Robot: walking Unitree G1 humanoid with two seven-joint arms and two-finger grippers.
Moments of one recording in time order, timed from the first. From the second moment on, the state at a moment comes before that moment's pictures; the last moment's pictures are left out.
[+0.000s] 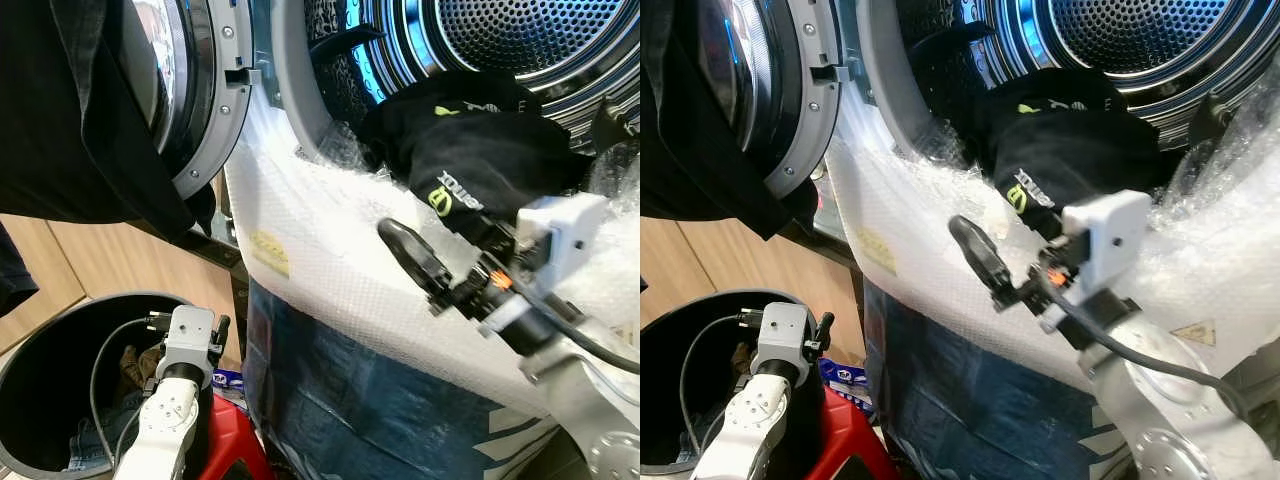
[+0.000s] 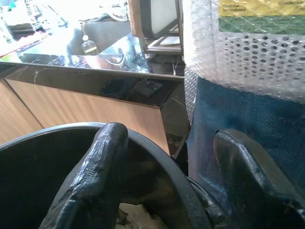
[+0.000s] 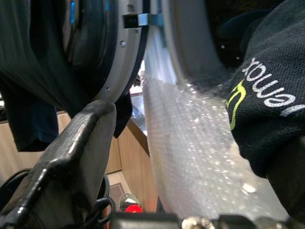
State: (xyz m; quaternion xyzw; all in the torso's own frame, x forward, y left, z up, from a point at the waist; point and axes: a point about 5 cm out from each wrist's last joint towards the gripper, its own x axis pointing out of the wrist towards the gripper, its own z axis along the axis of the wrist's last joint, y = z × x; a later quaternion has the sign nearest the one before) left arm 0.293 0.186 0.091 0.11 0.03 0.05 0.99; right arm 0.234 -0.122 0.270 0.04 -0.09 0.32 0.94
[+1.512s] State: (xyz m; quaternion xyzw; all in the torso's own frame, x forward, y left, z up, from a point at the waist) left arm 0.293 0.190 0.100 0.12 0.01 0.05 0.99; right arm 0.289 -0.099 0.296 -0.11 -0.18 0.31 0.93
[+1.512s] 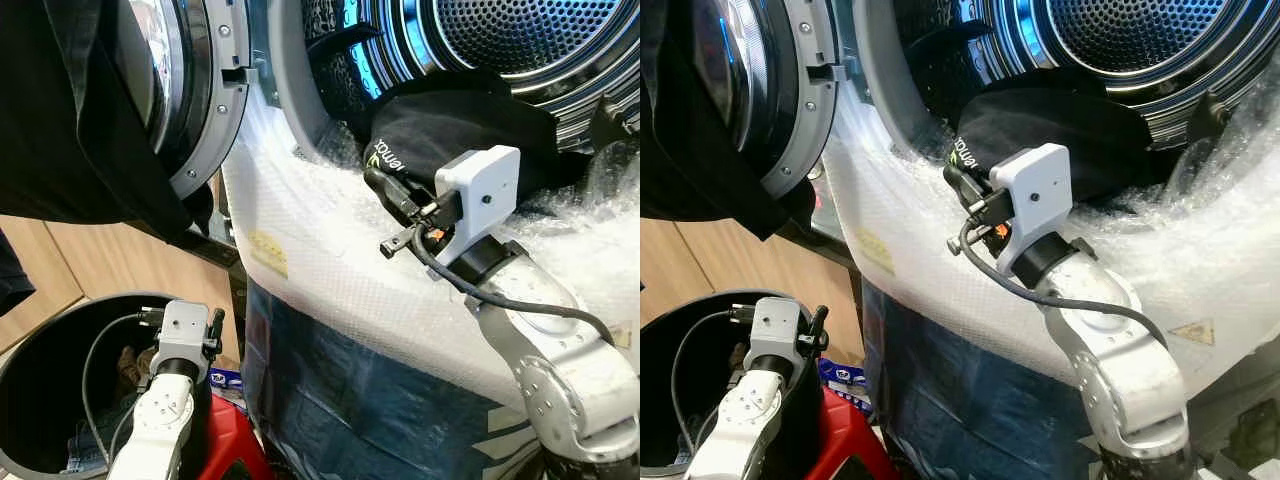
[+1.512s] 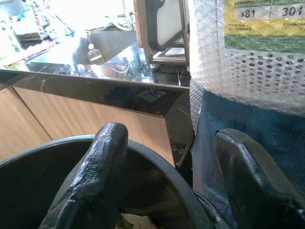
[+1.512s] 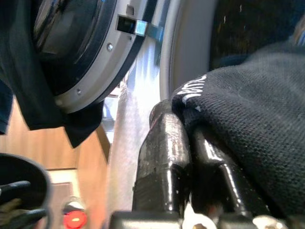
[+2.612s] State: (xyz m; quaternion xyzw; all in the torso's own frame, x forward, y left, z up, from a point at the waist) left arm 0.289 0.192 0.098 0.11 0.01 0.06 0.99; right arm 0.394 -0.111 0.477 -0.34 -0.25 -0.02 0.91
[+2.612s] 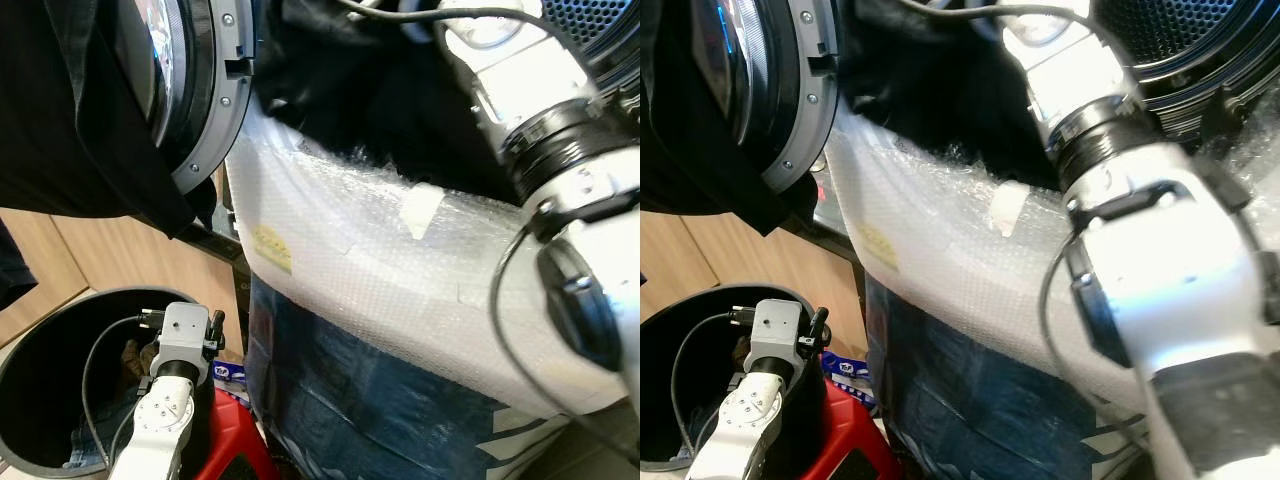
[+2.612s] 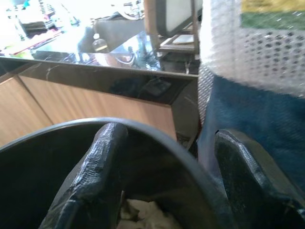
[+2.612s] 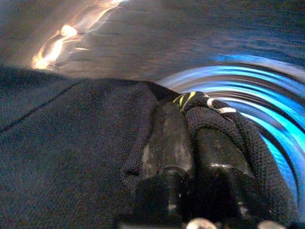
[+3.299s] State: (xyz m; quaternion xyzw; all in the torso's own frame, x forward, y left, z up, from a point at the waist) left arm 0.288 0.183 0.097 0.10 0.02 0.06 0.99; right arm 0.425 -0.101 0.373 -0.17 -0.09 0.02 0.98
